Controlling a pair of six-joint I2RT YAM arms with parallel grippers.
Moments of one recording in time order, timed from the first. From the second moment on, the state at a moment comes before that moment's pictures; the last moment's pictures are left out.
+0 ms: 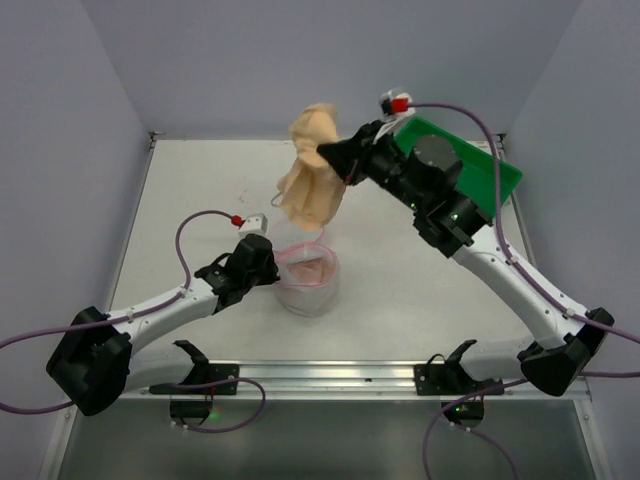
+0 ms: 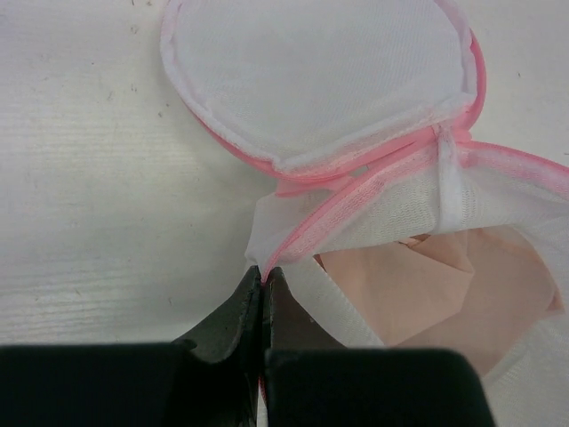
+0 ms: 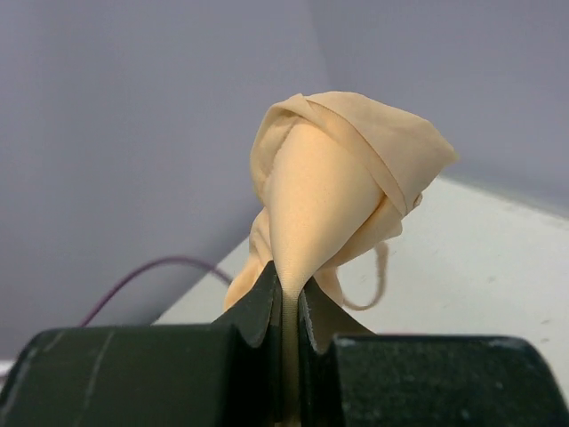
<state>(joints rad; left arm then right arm) -0.67 1.18 0.57 -0.15 -0.27 -0.68 0.75 1.31 1.40 -0.05 -0.14 0.38</state>
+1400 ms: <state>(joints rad) -0.63 1.17 0.59 -0.21 -0.25 -0.68 0.00 2.25 2.00 -0.32 0.12 0.37</state>
